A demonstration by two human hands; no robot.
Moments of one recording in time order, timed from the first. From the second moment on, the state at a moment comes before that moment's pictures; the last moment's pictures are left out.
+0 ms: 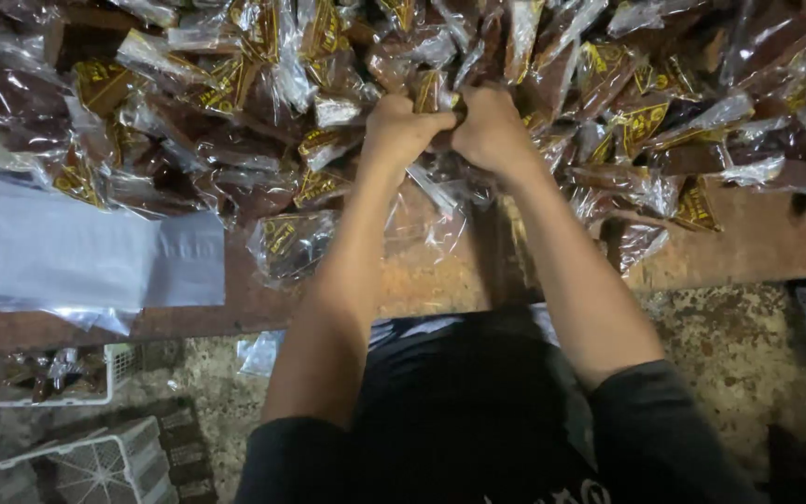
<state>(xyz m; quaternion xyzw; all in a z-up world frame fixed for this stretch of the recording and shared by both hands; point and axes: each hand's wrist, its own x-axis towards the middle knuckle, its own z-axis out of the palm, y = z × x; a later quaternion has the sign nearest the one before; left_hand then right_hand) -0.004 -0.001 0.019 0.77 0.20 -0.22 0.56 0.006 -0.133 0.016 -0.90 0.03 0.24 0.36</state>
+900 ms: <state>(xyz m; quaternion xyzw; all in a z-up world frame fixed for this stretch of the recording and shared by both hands) -0.170 -0.086 -0.033 0.31 0.29 -0.33 0.84 -0.147 -0.208 -0.023 -0.88 -0.21 -0.23 0.36</state>
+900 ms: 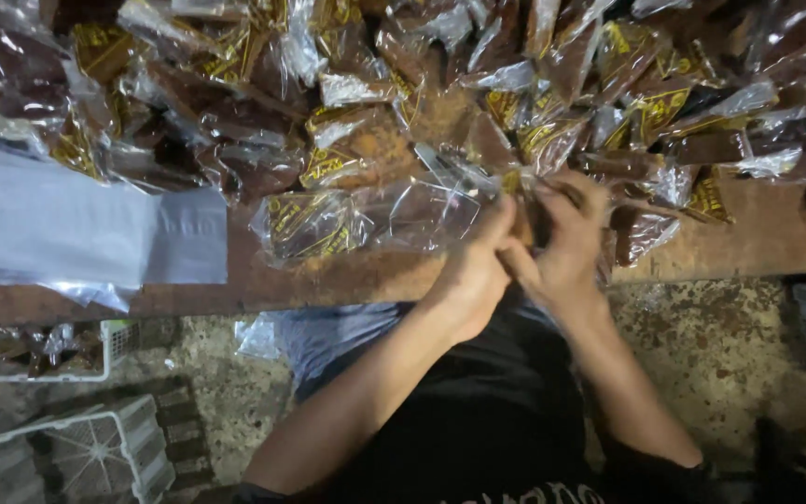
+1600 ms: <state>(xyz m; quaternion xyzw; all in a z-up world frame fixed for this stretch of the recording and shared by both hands) -0.144 -0.090 0.004 0.35 0.25 -0.20 0.88 -0.097 -0.206 0.036 -0.87 -0.15 -0.23 0.42</state>
